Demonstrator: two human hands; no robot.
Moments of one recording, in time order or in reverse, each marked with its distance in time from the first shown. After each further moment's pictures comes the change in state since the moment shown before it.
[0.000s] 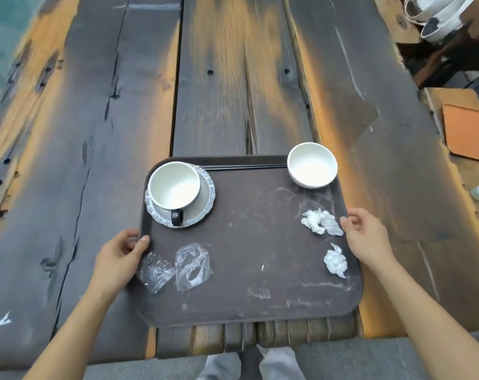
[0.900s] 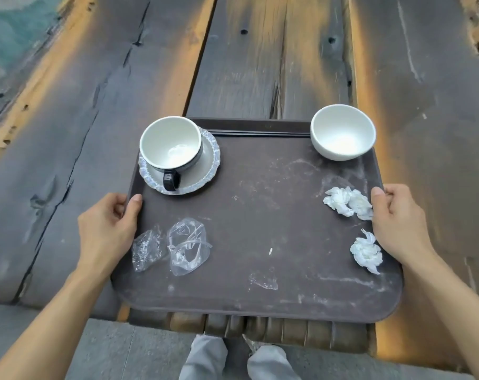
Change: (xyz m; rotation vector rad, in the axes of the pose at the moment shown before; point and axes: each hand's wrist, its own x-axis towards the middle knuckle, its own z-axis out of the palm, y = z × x) left_hand -0.035 -0.005 0.033 0.162 0.426 0.180; right_hand 0.017 -0.007 0.003 -0.050 -0.003 -0.245
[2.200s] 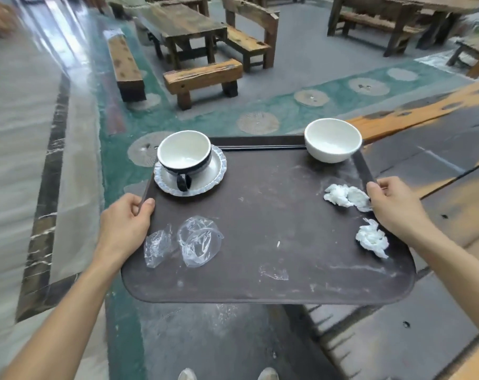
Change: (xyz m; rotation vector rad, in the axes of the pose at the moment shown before) left_hand -0.323 0.015 -0.422 0.010 0.702 -0.597; right_hand -0.199 -0.393 -0.097 -0.069 -0.492 -0.916
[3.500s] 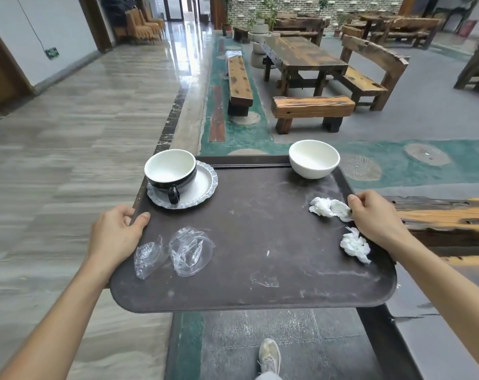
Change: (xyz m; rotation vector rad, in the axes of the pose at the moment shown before) left_hand 0.136 -0.279 -0.257 0.096 0.261 -0.320; right_hand 0.009 -0.370 0.294 -0.061 -0.213 -0.417
